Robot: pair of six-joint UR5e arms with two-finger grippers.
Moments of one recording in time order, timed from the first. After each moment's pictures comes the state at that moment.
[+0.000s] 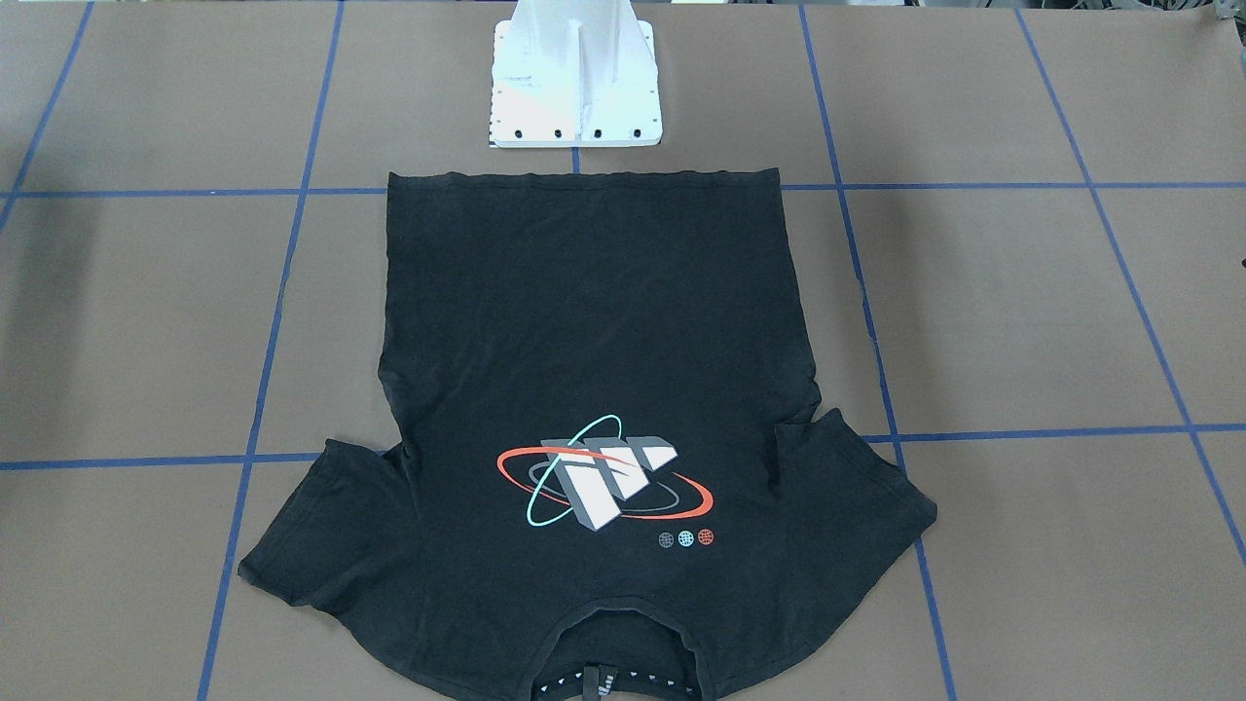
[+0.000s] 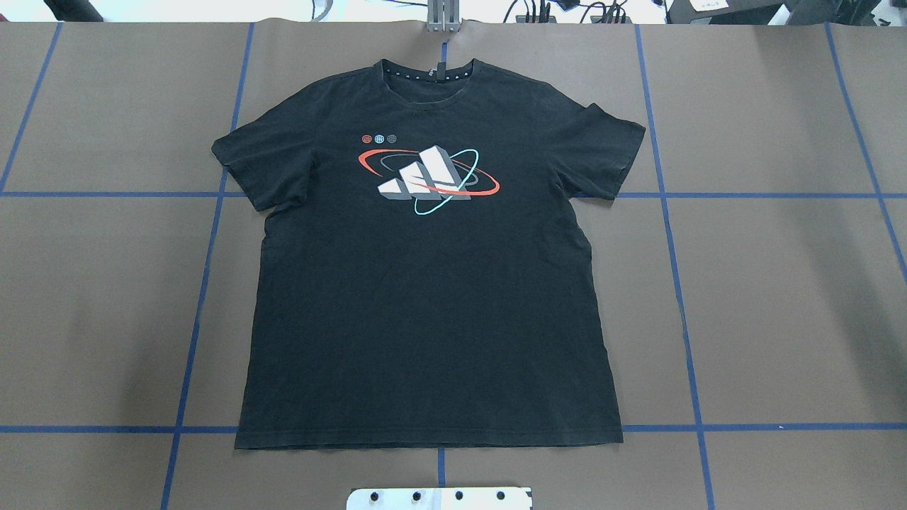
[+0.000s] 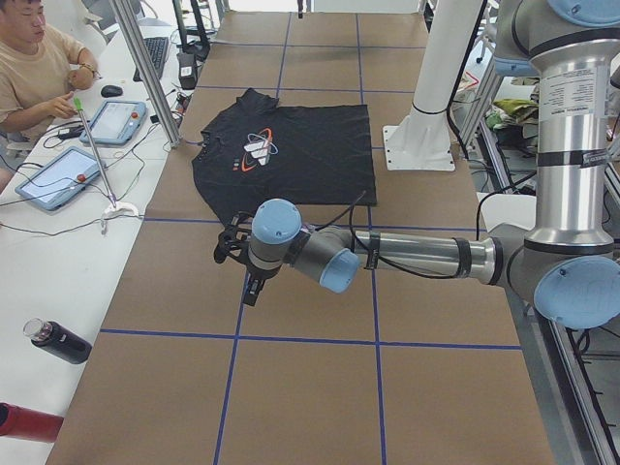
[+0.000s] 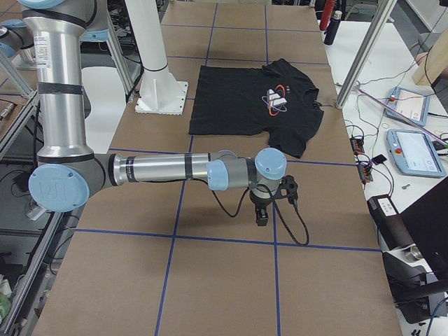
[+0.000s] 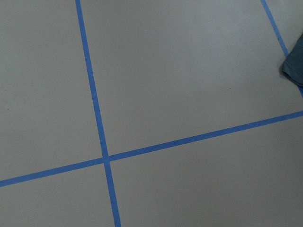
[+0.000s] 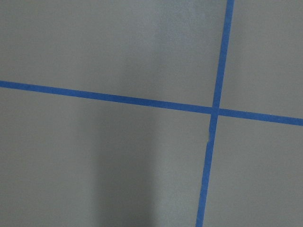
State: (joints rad) left arm -1.50 -1.49 -1.69 -2.03 -2.41 -0.19; right arm 1.47 -1.56 1.64 -1.53 2.40 0.03
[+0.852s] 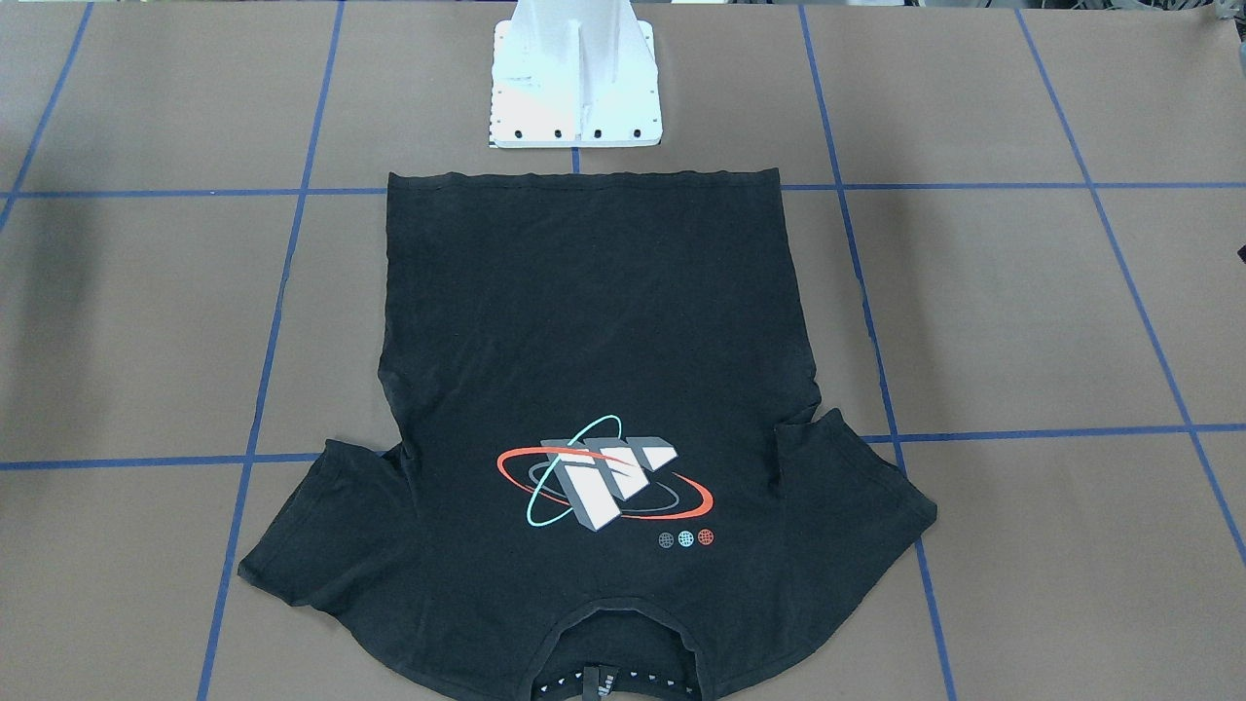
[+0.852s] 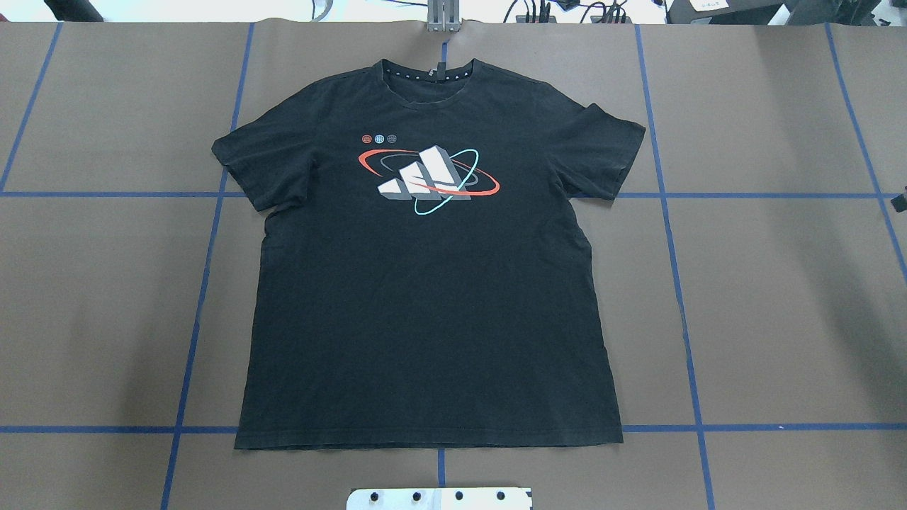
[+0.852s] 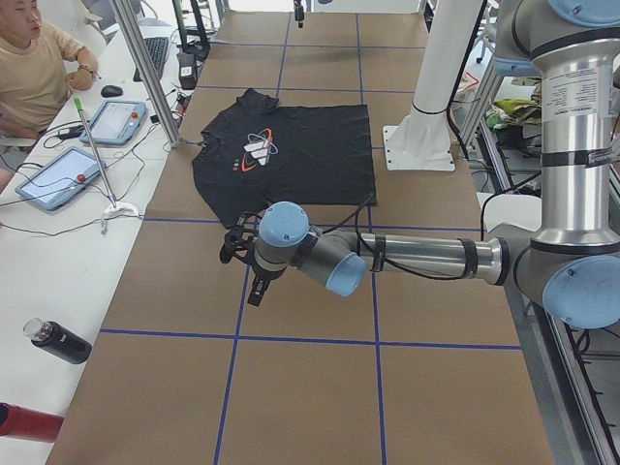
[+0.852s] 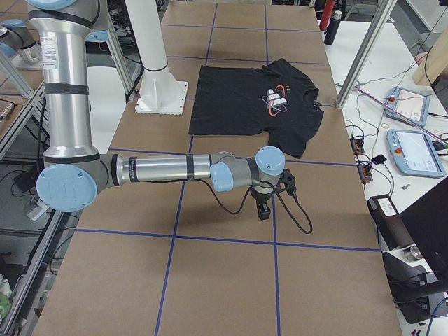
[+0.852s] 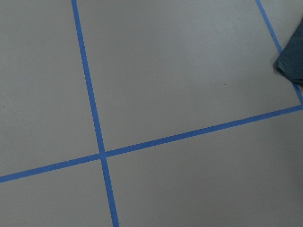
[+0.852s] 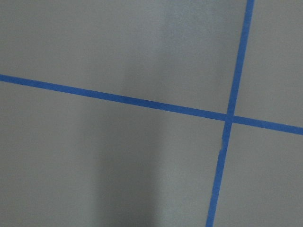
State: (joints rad) left arm -1.50 -1.47 -1.71 -2.07 -2.43 -0.19; right arm 1.34 -1.55 1.58 -1.35 2.39 0.05
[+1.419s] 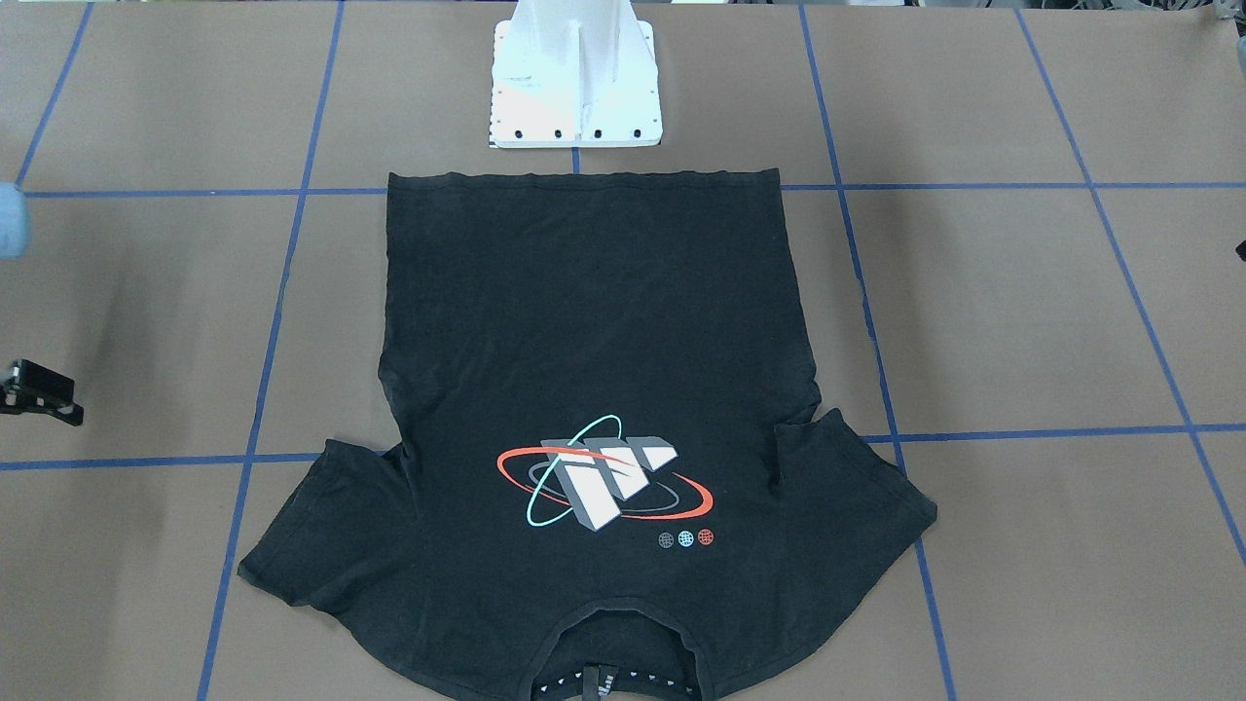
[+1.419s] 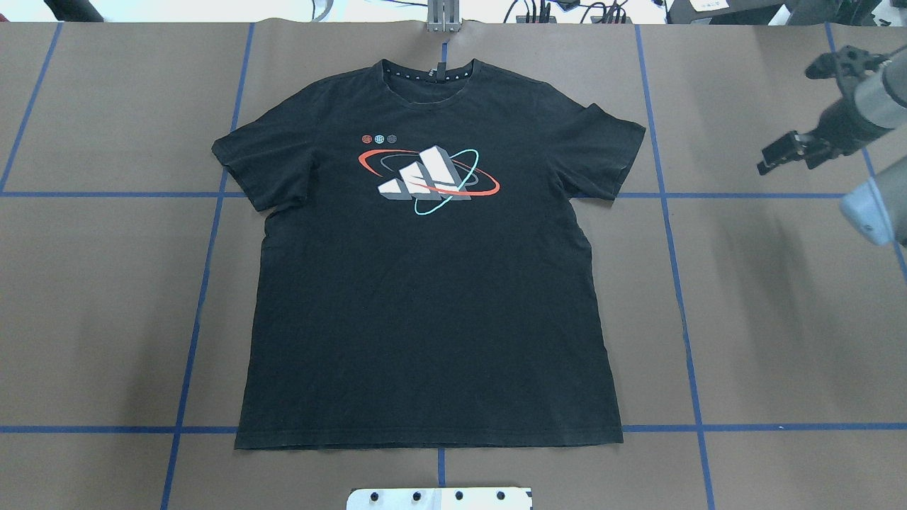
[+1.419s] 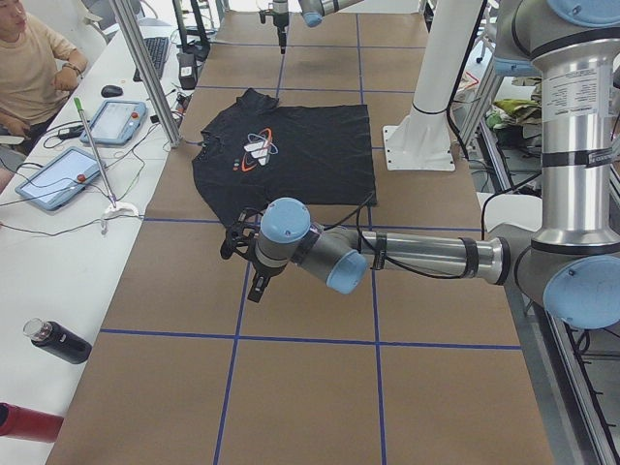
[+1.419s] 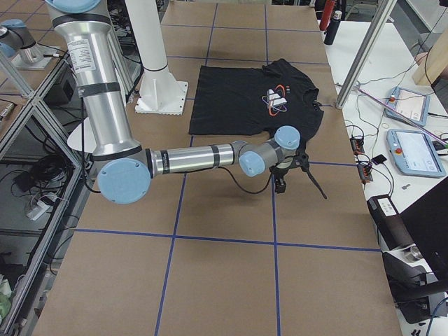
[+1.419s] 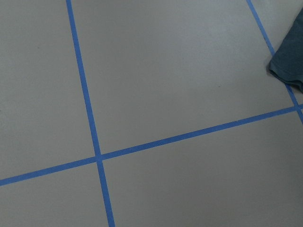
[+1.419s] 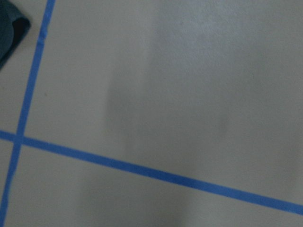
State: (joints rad) left arm -1.50 -1.46 -1.73 -2.07 -2.43 -0.19; right arm 1.15 -1.28 1.41 -1.19 2.29 0.51
